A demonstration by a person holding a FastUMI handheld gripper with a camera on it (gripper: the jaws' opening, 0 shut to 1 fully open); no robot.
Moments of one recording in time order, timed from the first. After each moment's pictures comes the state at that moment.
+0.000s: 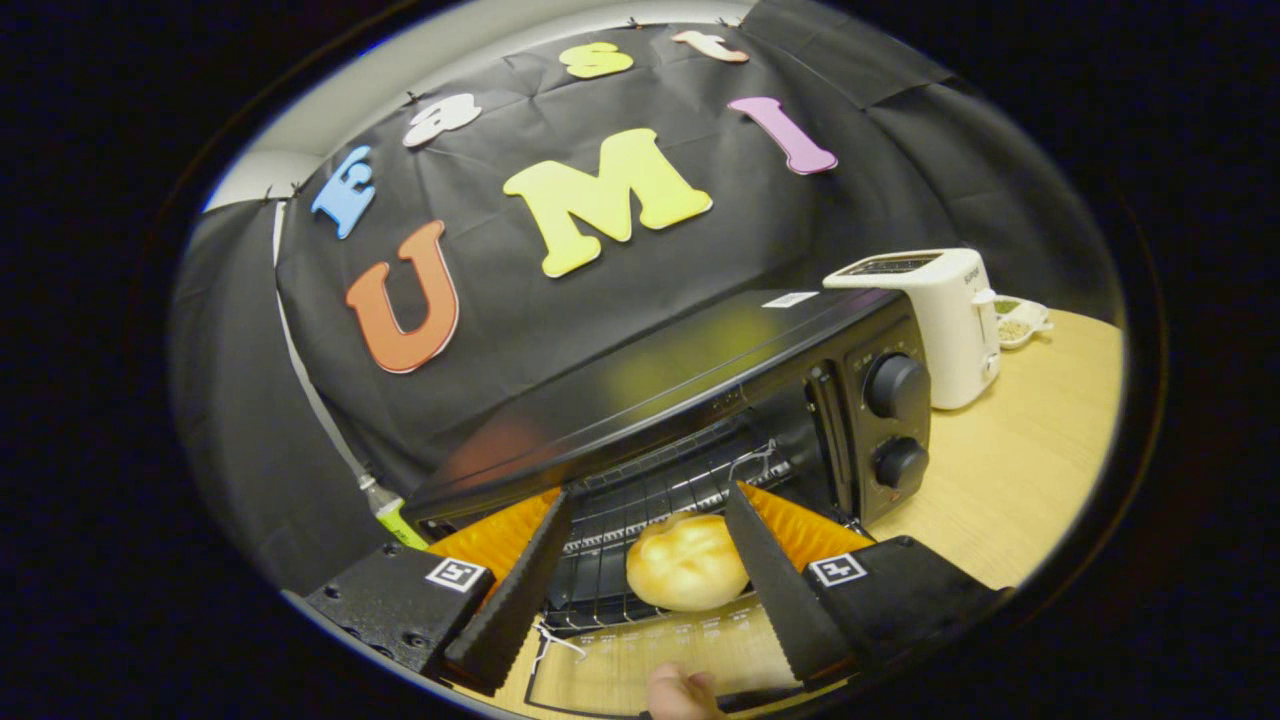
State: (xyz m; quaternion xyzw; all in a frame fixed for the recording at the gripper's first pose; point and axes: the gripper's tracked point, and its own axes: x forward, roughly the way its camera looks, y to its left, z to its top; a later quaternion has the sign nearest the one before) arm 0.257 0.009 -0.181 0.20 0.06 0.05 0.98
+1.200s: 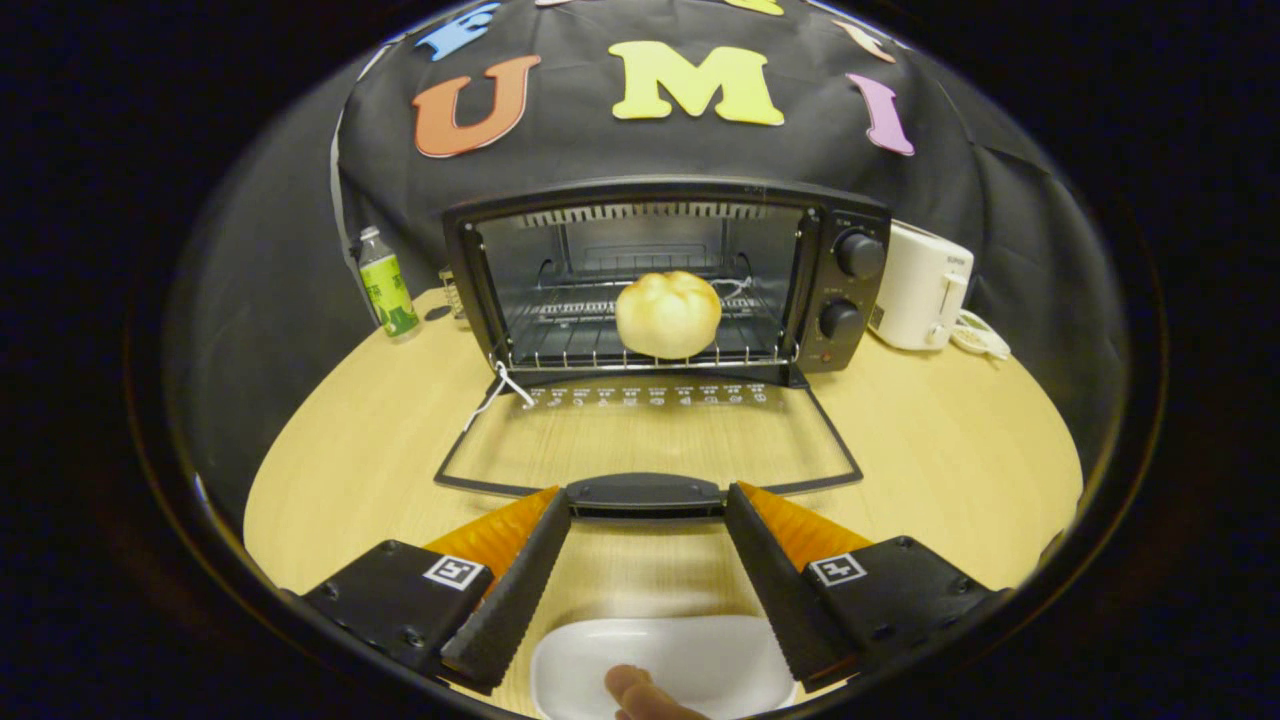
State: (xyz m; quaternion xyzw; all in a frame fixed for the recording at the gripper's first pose) arm 0.131 0.012 -0.308 0.01 0.28 0.03 0.96
